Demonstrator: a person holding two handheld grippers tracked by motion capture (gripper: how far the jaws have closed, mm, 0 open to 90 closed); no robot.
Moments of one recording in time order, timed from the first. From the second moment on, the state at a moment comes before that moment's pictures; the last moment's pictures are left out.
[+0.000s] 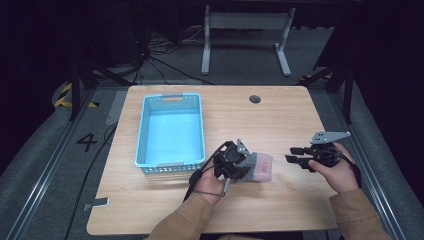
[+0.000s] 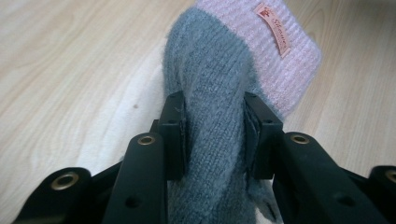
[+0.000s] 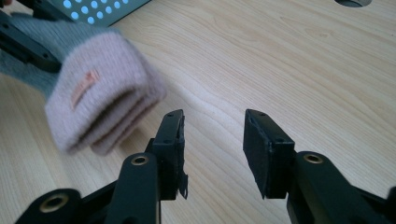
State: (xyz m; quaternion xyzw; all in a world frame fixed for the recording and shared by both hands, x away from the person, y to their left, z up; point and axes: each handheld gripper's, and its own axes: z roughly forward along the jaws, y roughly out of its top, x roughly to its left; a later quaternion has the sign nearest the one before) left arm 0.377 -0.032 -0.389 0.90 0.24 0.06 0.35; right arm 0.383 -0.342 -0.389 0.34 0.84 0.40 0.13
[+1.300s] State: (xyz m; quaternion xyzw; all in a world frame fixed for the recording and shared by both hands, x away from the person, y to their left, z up) left arm 0.425 0.110 -0.333 0.86 0.32 0.11 0.39; right arm 0.391 -0.332 -0.399 0.35 0.85 0.39 0.11
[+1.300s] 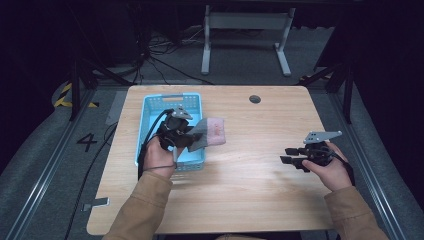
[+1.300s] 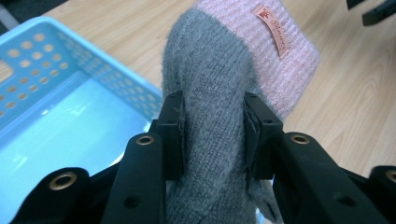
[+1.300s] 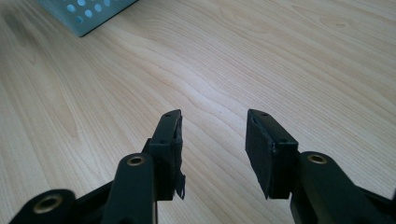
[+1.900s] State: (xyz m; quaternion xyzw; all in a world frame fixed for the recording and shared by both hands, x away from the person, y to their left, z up) left arm 0.453 0.154 -0.338 0.85 0.37 0.12 0.37; right arm 0.396 -0.328 -0.407 0.35 0.85 0.38 0.11
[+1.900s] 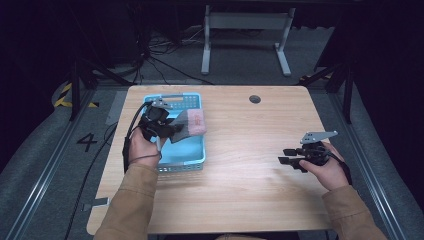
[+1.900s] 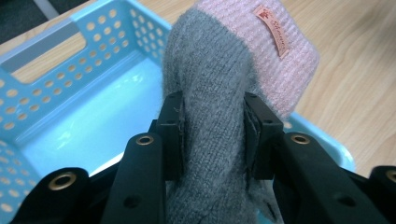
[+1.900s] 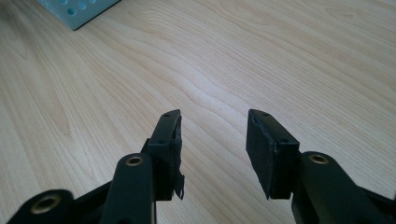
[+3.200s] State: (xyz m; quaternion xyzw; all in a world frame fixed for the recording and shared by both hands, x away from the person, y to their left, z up) left arm 0.504 0.147 -0.401 0.88 0.39 0.08 0.26; right arm 0.390 -0.334 -0.415 0.36 0.85 0.37 0.11
